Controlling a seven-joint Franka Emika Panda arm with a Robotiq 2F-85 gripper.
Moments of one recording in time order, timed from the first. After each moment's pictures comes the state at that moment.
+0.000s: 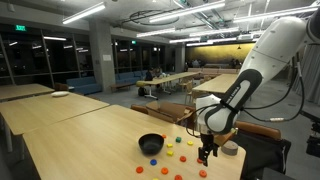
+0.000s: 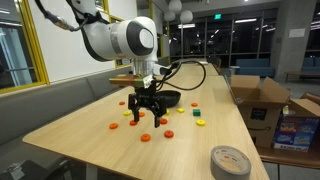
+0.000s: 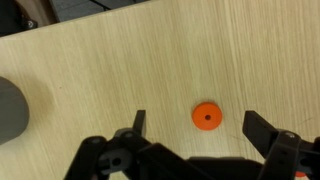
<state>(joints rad) -0.01 0.15 -0.01 -2.55 -0.09 2.55 0.17</state>
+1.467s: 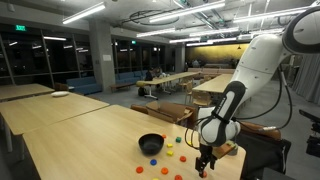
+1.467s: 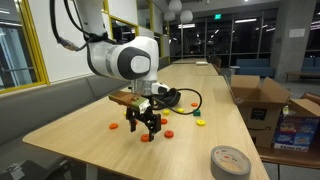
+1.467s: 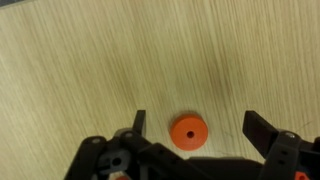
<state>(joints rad) -0.03 0.30 0.05 -2.56 0.17 2.76 0.00</state>
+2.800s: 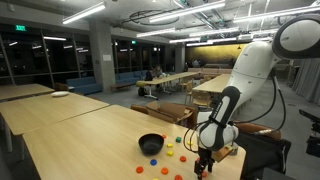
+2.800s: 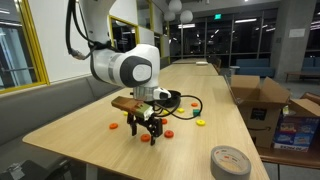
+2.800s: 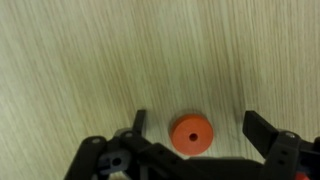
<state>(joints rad) -0.06 0.38 0.08 -2.53 0.17 2.82 -0.06</state>
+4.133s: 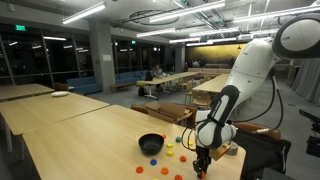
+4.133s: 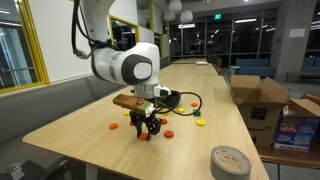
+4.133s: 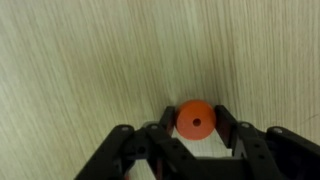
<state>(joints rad) -0.06 0.38 0.08 -2.50 0.16 2.82 -0.06</state>
